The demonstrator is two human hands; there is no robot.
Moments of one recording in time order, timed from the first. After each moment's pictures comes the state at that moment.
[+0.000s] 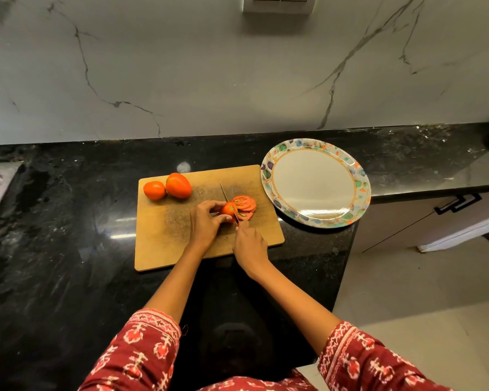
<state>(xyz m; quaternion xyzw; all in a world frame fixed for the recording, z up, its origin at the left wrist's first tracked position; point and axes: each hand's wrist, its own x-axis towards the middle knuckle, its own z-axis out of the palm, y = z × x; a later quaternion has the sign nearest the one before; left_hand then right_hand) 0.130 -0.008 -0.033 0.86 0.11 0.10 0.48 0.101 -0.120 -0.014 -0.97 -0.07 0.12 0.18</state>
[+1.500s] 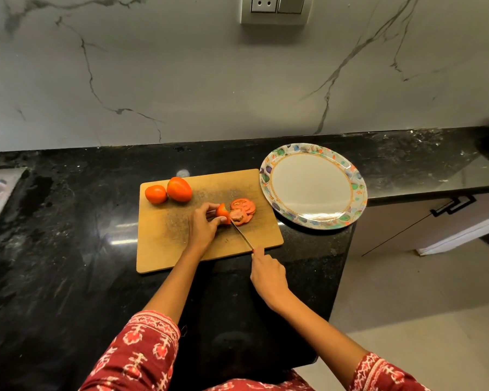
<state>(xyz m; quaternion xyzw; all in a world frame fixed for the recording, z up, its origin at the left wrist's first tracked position) 0.129 -0.001 -0.041 0.85 0.14 0.08 0.50 0.061 -0.162 -0.028 -0.98 -0.08 0.15 0.10</state>
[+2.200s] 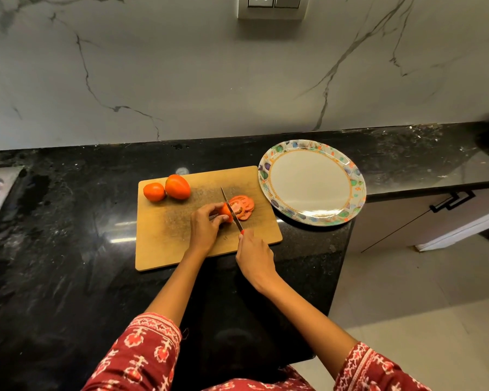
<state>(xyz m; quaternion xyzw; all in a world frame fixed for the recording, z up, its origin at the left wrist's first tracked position) 0.118 -0.012 -0.034 0.86 0.10 0.12 0.50 0.073 -0.137 0.002 -0.97 -0.07 0.11 0.23</state>
